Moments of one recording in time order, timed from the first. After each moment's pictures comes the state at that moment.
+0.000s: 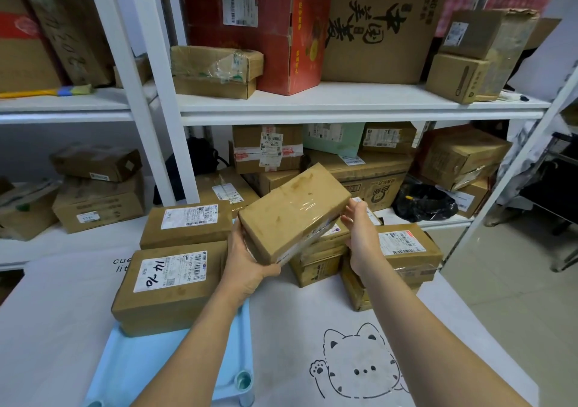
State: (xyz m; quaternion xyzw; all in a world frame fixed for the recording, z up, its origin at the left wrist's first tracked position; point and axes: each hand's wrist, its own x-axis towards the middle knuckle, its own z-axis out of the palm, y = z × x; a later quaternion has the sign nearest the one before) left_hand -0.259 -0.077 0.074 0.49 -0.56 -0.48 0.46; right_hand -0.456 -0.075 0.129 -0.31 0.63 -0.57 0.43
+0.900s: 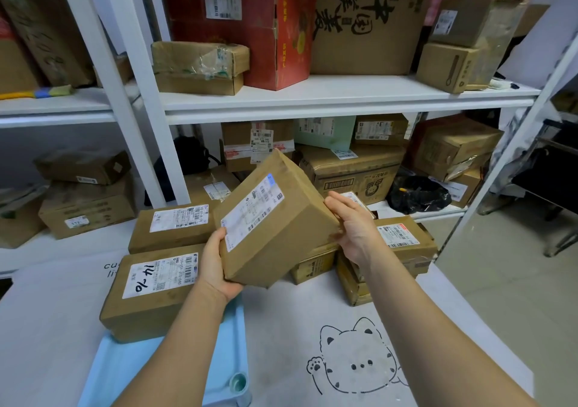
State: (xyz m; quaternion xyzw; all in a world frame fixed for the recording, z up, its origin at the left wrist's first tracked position) left_hand -0.251 -0.095 0.079 0.39 -0.17 -0.75 0.50; right_hand -0.463 -0.073 0.144 -0.26 0.55 -0.60 0.52
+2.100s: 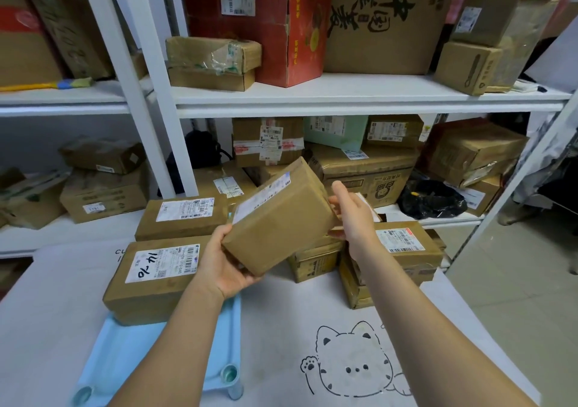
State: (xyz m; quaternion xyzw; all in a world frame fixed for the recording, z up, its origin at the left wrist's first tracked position) left_hand -0.261 -0.090 0.078 0.43 -0.12 -0.77 0.46; right_hand -0.472 -0.082 0.143 -0.37 0.63 -0.52 0.44
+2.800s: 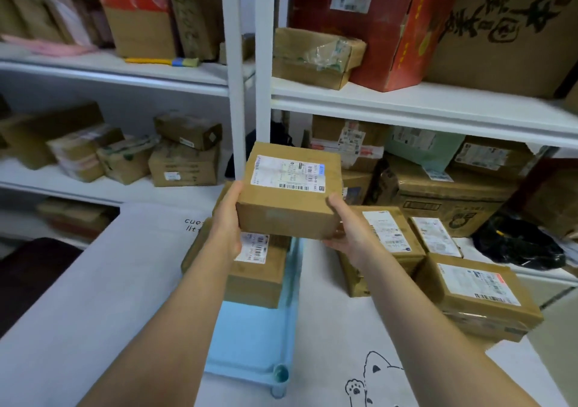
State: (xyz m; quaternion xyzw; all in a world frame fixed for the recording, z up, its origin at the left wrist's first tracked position) left_hand -0.179 -0.106 0.117 0.53 -0.22 -0.55 0.61; right_hand -0.375 -0.130 0.116 -0.38 0.58 -0.42 0.58
